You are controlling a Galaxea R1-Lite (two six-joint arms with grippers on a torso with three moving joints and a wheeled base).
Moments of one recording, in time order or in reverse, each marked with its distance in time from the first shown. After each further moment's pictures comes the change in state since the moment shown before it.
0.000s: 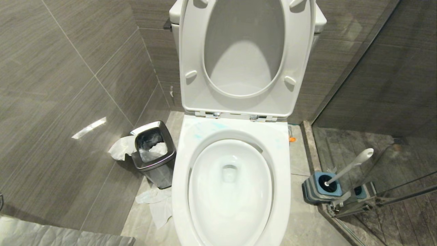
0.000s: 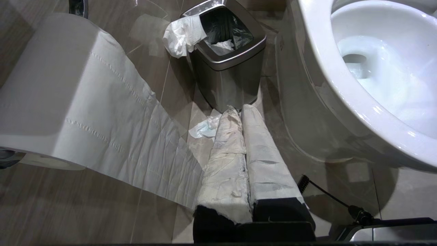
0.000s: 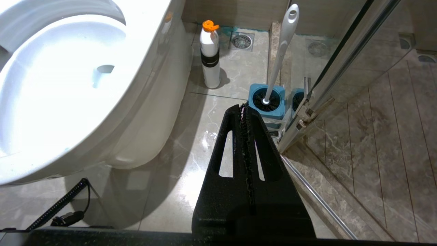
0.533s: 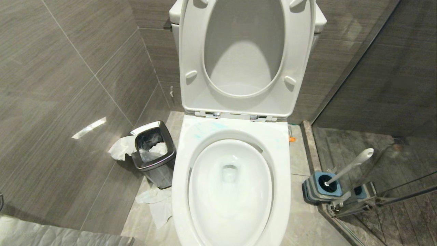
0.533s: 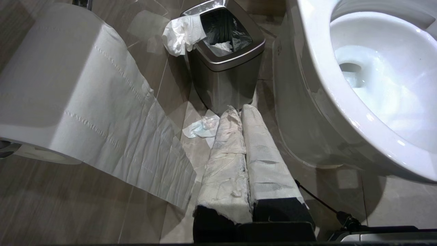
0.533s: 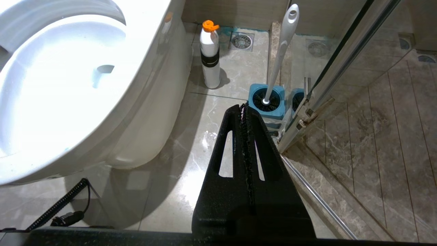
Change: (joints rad) left arm -0.001 0.000 0.000 -0.005 0.007 -0.057; right arm 0.000 0.000 0.000 0.000 0.000 0.000
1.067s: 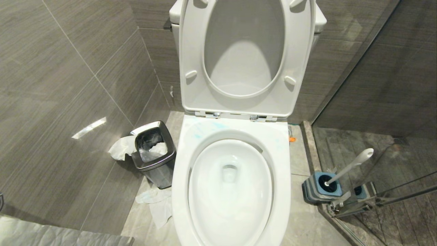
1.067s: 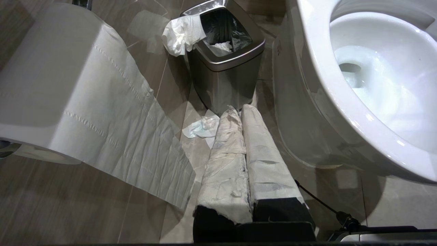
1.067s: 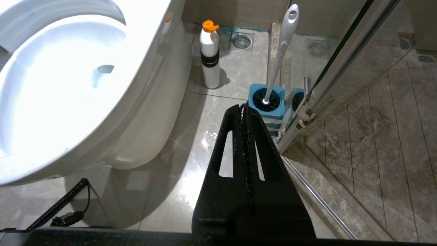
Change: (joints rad) left arm 0.000 0.000 0.000 0.000 0.000 -0.001; right arm 0.000 0.000 0.000 0.000 0.000 0.000
